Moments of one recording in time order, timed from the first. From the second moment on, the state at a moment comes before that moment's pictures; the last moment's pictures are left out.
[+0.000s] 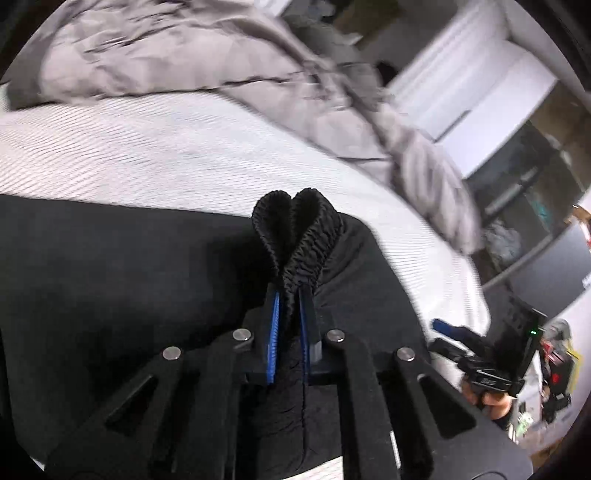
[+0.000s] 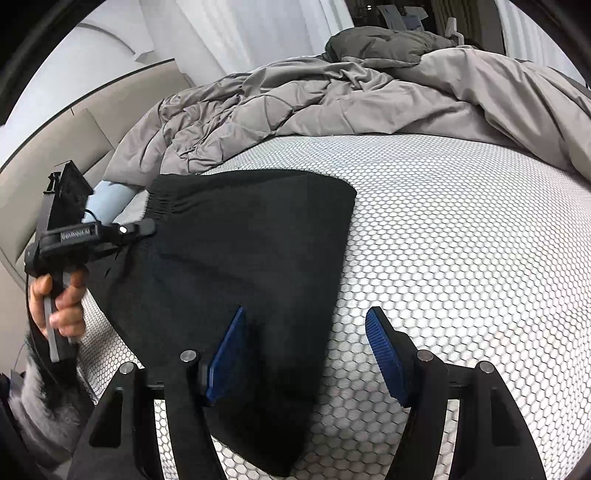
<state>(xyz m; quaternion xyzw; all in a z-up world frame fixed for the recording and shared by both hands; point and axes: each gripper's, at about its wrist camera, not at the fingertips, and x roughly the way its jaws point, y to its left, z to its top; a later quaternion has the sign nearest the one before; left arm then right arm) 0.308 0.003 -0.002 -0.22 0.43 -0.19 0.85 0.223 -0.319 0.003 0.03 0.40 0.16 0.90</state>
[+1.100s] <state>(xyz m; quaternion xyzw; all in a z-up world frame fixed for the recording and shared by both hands) 0.307 -0.167 -0.040 -0.08 0.49 -0.24 0.83 0.210 -0.303 -0.044 0.11 0.48 0.27 0.83</state>
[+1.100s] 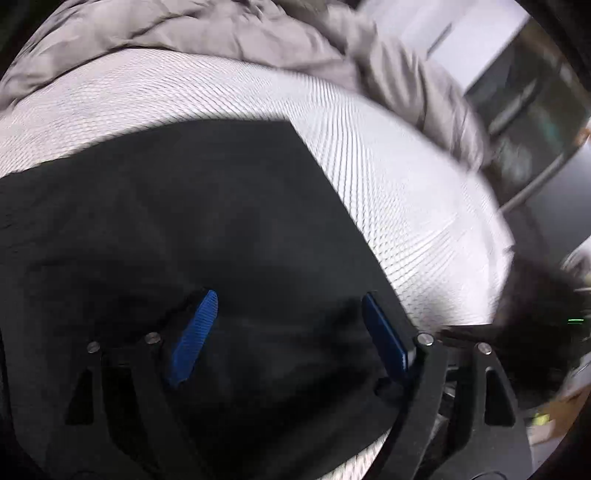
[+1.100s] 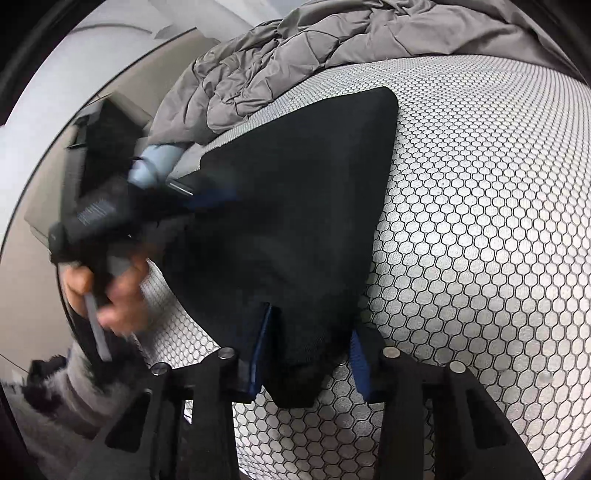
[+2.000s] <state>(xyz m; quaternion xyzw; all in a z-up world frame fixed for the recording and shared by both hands) 0.200 -0.229 -0.048 0.11 0.44 -0.27 0.85 0.249 -0.317 -0.037 0.14 0.47 0.22 0.84</state>
